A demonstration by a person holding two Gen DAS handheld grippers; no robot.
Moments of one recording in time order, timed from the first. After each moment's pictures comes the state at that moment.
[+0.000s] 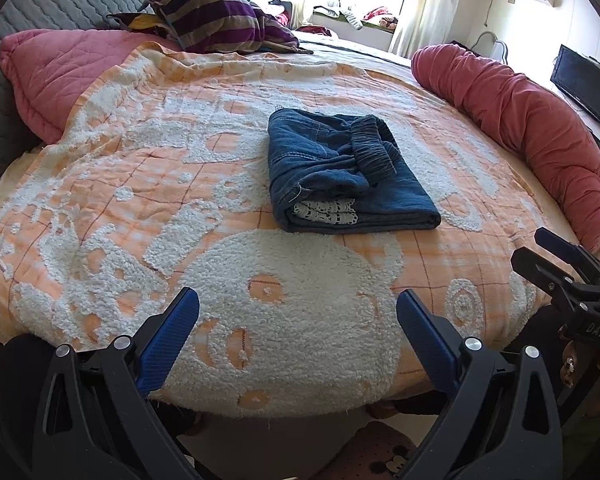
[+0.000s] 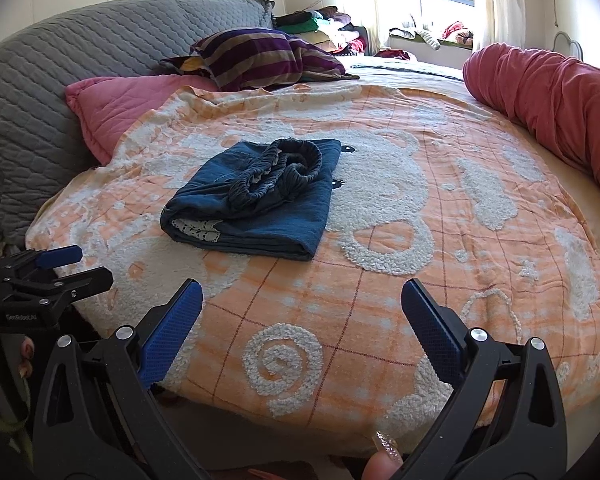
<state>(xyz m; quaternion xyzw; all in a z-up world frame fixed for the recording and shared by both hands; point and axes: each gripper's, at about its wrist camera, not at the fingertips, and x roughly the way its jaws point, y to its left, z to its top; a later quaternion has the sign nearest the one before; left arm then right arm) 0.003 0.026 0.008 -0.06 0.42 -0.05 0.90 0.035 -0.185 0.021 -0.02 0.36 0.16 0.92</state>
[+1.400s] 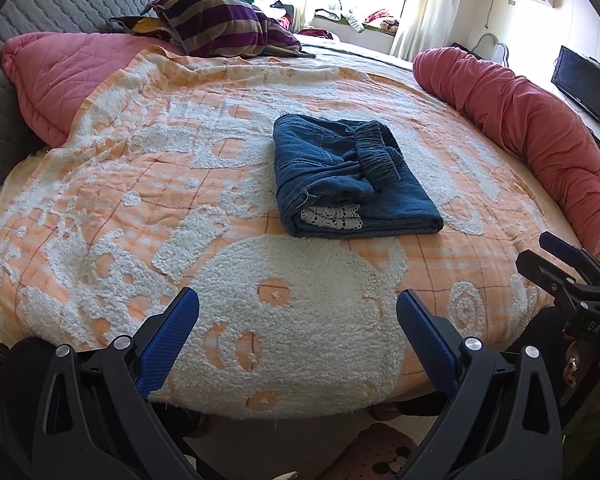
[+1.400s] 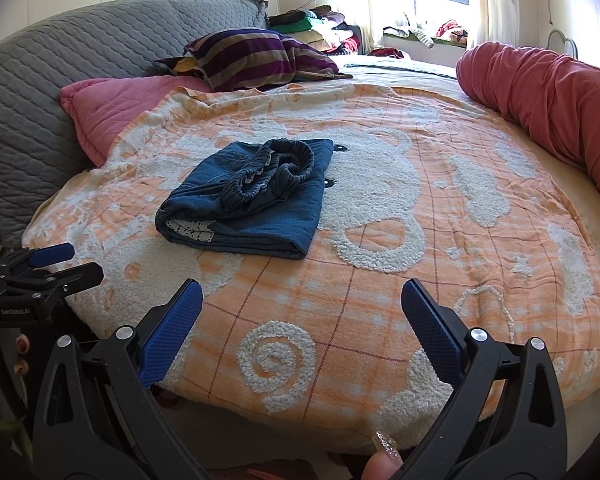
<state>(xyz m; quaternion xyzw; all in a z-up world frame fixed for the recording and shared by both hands) 0.003 0.032 0.011 -0.06 0.42 -0.05 0.91 0.032 -0.189 0.024 -0.01 0.36 0.15 0.92</state>
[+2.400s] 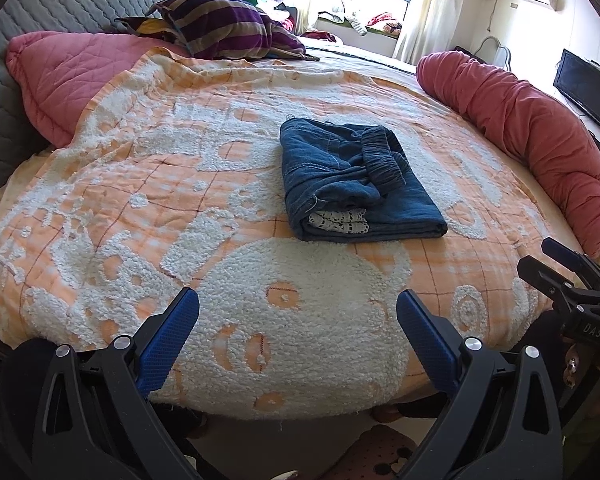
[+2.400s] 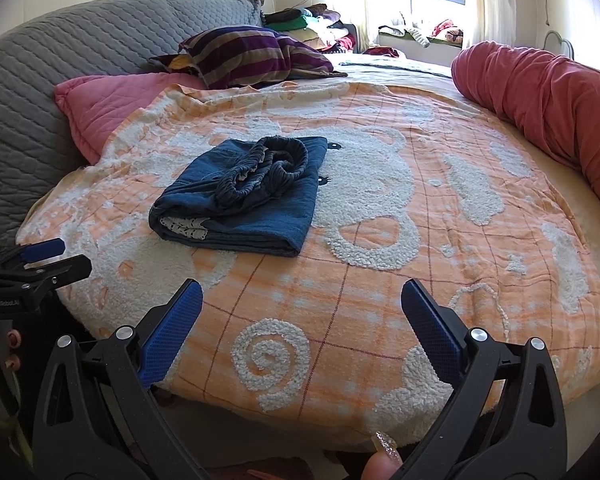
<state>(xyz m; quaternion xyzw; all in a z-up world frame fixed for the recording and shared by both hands) 0.001 0.037 0.015 -0.06 0.42 -0.04 0.91 0.032 -0.191 0.022 -0.01 0.36 0.13 0.92</state>
